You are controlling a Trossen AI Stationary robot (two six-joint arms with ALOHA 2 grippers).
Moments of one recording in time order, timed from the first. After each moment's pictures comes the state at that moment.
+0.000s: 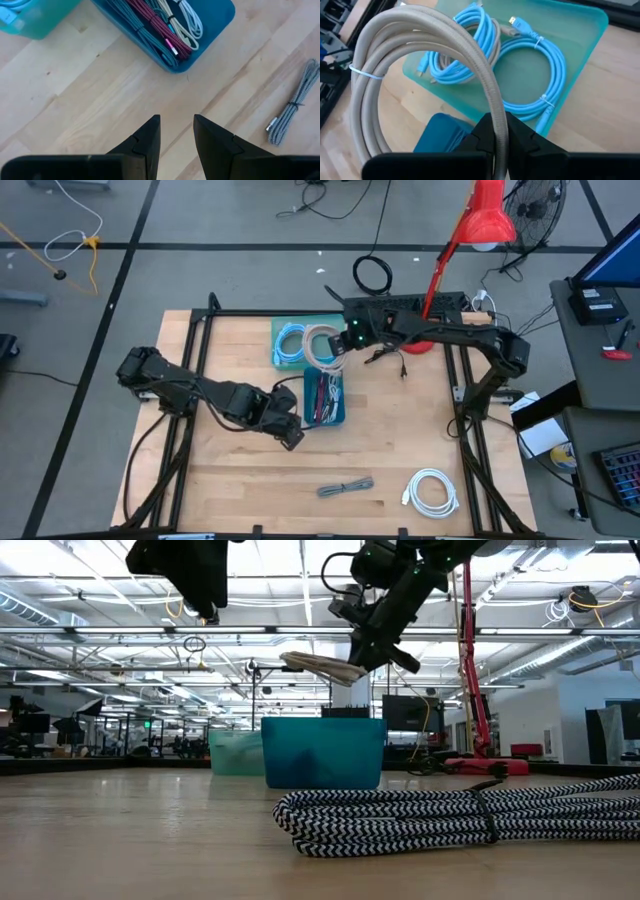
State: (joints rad) left arm -0.32 1.65 1.50 -1.12 -0.27 -1.08; right arm -0.37 1.66 1.33 -0.49 0.01 0.71
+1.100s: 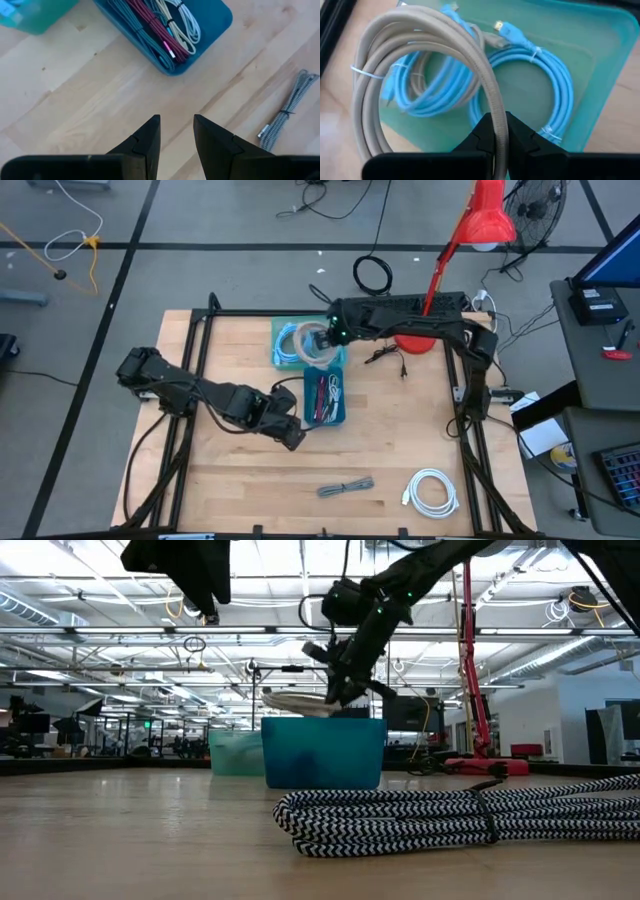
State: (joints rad) left arm -0.34 1.65 1.50 -1.11 -0.29 -1.14; right arm -0.42 1.91 1.48 -0.50 0.03 0.74
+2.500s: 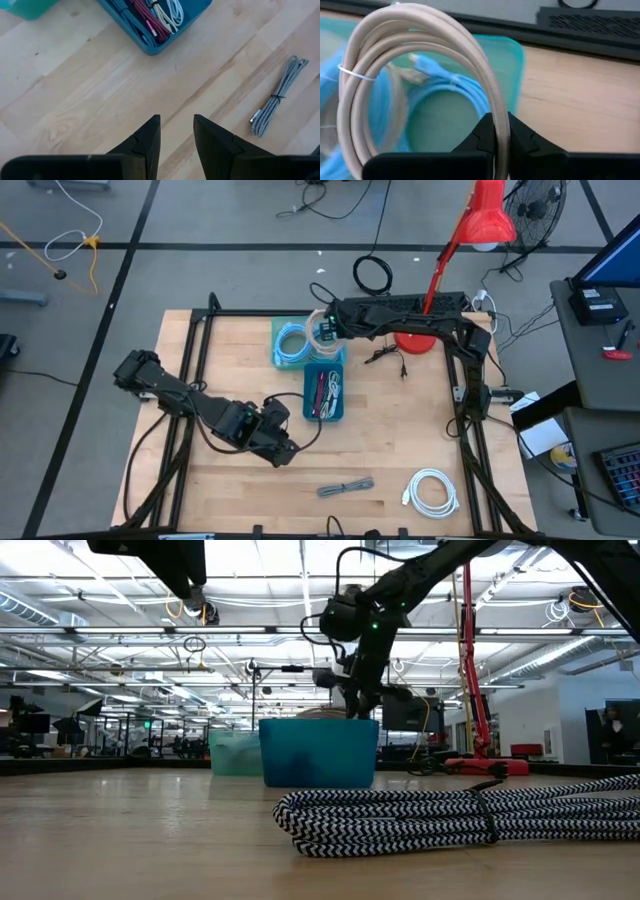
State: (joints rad) left arm -0.46 1.65 1.50 -1.13 -0.34 -1.26; right arm -0.44 1.97 1.53 -0.60 0.31 0.85
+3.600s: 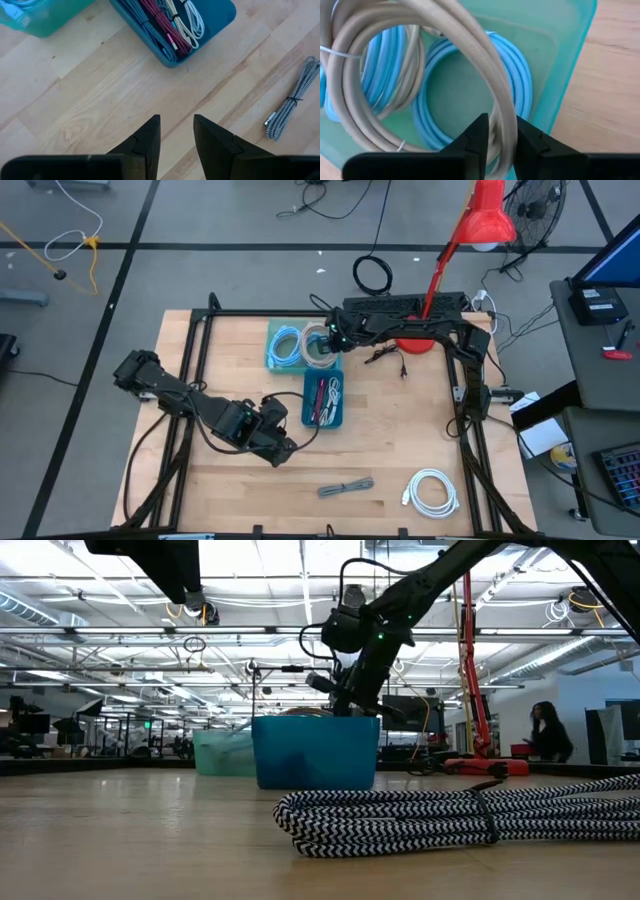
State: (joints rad) left arm -0.46 1.65 1.50 -1.18 -0.37 -1.26; right arm -0.42 1.98 1.41 -0.49 0.05 0.84
